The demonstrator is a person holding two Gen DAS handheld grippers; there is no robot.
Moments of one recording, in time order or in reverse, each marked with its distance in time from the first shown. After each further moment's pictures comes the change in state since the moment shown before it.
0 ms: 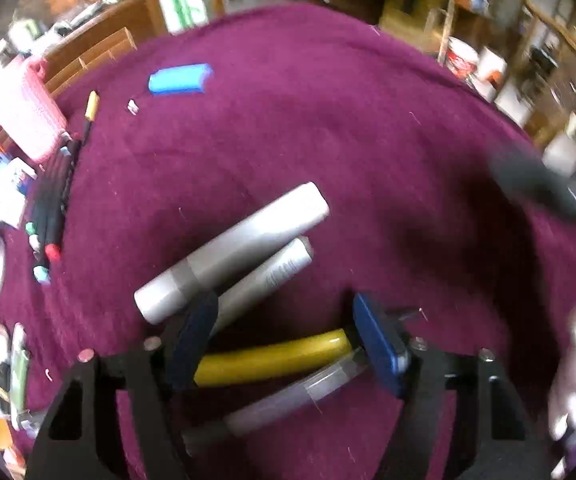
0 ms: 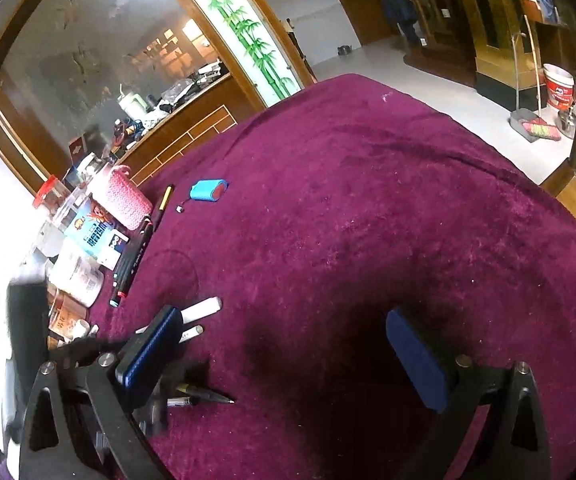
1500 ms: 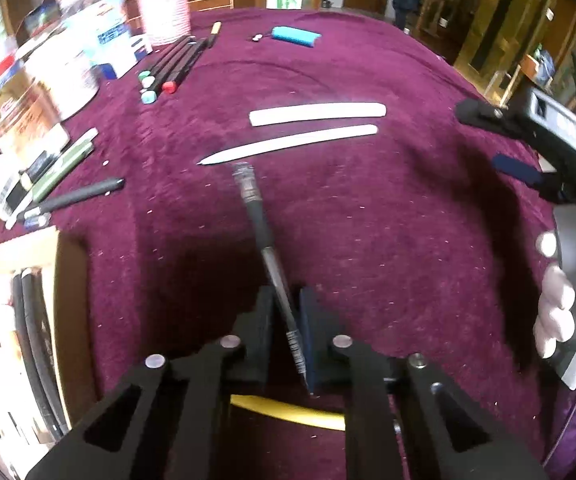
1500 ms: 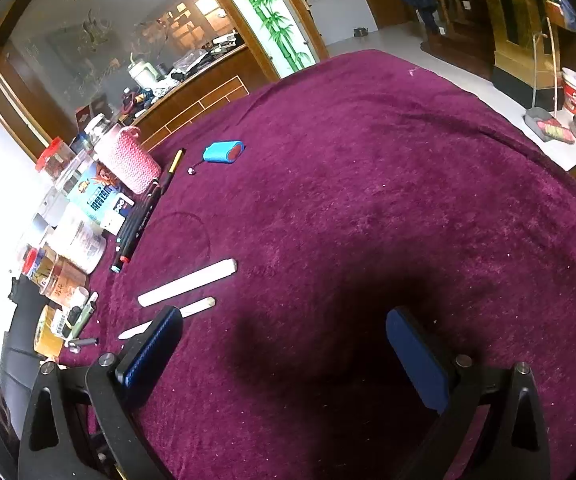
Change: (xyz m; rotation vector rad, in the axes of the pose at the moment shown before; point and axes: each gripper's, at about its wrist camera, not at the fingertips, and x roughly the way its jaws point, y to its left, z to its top) left arm -0.060 0.028 -0.125 -0.368 -0.033 0.049; right arm 0.013 0.018 -0.017 -0.068 0.083 0.005
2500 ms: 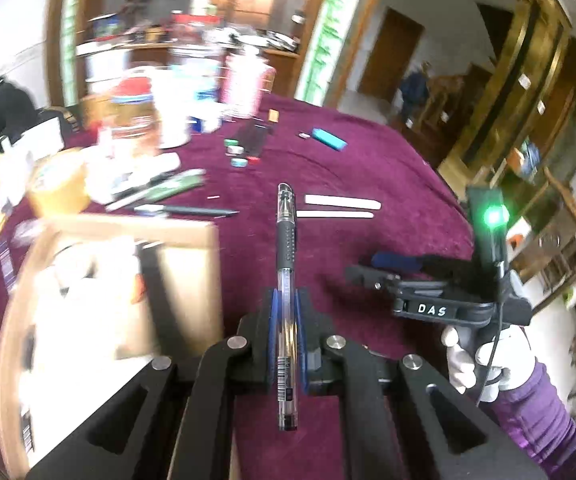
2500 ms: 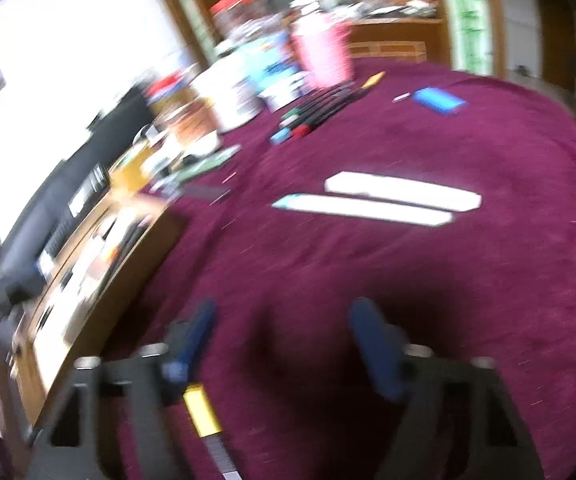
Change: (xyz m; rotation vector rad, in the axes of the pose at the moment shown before) left arm -0.142 0.080 -0.070 -0.193 -0.302 -0.079; right arm 0.003 0.138 -0.093 -0.583 0.238 0.292
